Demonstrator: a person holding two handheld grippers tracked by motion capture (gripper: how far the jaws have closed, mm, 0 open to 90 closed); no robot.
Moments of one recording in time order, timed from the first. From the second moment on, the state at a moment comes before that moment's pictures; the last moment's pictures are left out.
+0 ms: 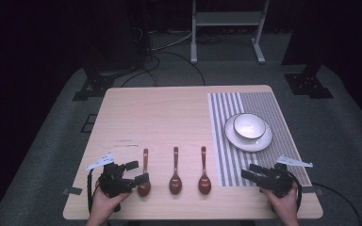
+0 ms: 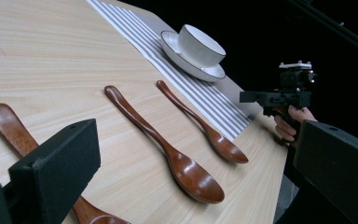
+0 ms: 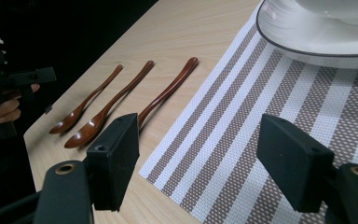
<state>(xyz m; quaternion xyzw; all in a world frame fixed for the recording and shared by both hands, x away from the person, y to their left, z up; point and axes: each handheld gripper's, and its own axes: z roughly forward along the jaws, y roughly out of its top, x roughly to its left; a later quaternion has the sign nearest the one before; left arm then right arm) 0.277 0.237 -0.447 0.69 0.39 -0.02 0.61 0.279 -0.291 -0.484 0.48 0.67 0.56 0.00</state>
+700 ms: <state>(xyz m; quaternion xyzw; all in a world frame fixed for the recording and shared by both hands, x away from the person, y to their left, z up) 0.272 0.222 -0.447 0.69 0.38 -0.03 0.62 0.298 -0.274 -0.470 0.46 0.70 0.55 -0.01</state>
